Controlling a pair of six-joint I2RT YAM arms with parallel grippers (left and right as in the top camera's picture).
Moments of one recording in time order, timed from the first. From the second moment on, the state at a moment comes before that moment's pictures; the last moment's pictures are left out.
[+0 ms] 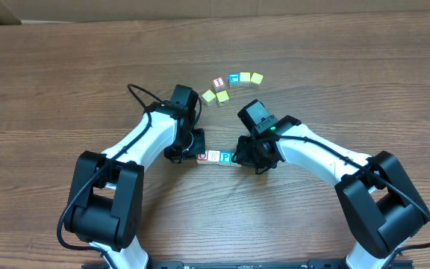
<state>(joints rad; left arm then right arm) -0.30 1.85 1.14 -0.78 0.13 -0.37 0.61 1.86 1.13 -0.61 -0.23 0.75</state>
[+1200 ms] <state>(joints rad) -0.29 1.85 1.14 -0.79 0.17 -0.28 0.66 1.86 1.12 -0.69 -0.30 0.93</state>
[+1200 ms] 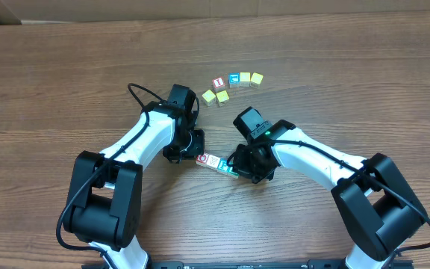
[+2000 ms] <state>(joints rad) -0.29 1.85 1.14 -0.70 0.17 -0.28 0.84 1.86 1.12 -0.66 -0.34 1.44</state>
